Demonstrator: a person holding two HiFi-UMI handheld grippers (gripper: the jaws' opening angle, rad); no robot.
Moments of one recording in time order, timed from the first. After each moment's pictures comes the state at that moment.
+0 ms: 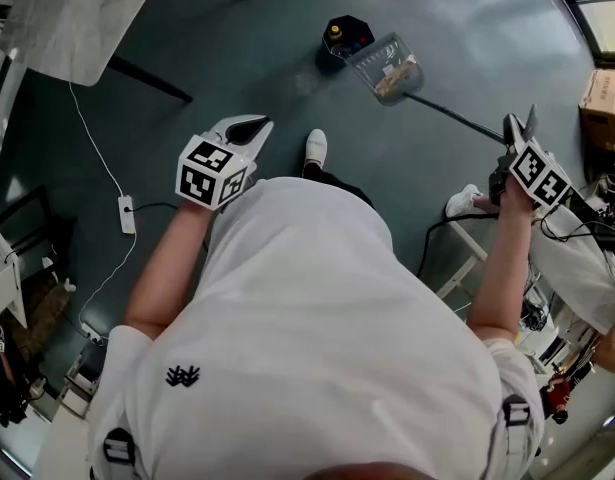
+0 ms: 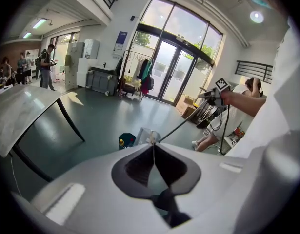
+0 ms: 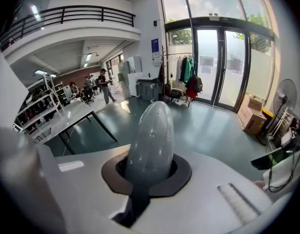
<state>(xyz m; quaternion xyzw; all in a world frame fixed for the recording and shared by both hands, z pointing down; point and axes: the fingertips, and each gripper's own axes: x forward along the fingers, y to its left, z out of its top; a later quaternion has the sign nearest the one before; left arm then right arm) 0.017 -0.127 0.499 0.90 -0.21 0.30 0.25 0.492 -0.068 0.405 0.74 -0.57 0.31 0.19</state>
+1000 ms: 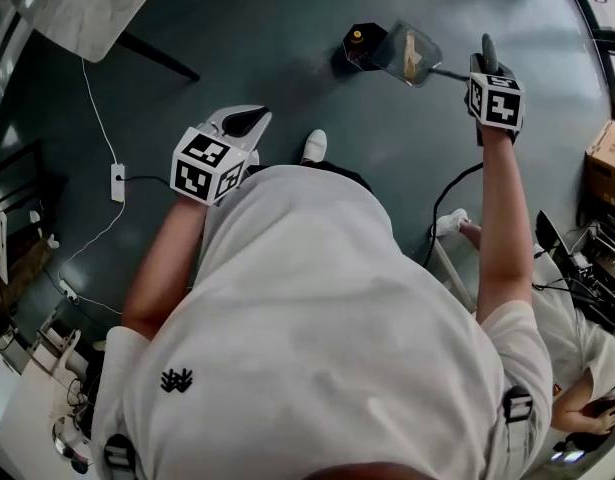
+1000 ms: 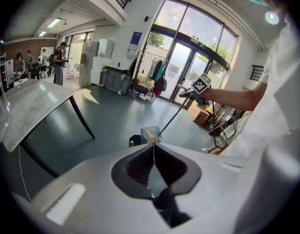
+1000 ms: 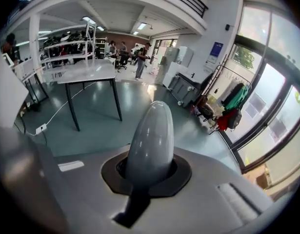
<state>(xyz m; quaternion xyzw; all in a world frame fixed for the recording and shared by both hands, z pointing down) 0.019 -0.188 0.505 0.87 -0.28 0.30 0.27 0.428 -0.309 0.480 0.59 -0.66 0.17 0.43</state>
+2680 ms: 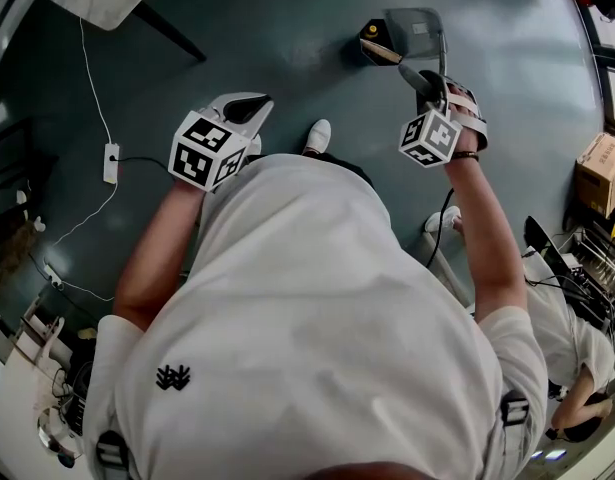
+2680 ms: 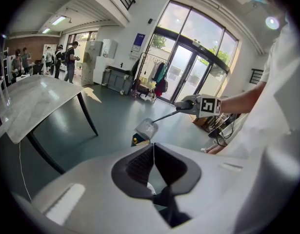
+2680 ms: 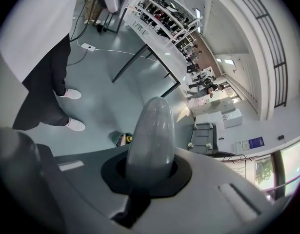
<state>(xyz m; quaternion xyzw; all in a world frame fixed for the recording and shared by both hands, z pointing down) -0.053 -0.178 0.512 0.87 -0.28 0.28 0.28 0.234 -0.242 0.542 0.31 -0.67 -0.18 0.65</state>
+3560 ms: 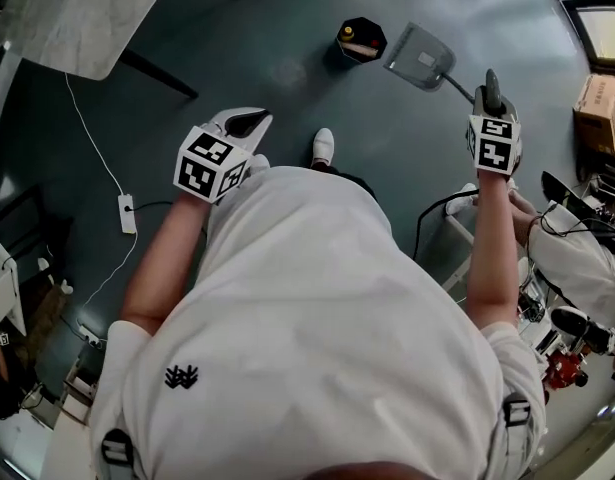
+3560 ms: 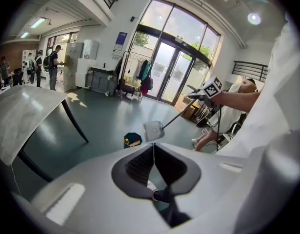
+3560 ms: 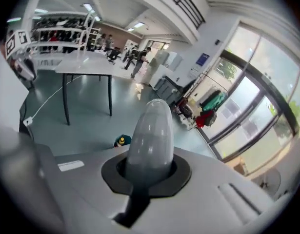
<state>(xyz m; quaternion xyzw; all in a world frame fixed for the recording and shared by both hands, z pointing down) -0.061 -0.163 0.505 0.91 -0.19 0.30 0.23 0.366 -0.155 0.437 0.66 -0.58 0.11 0.46</state>
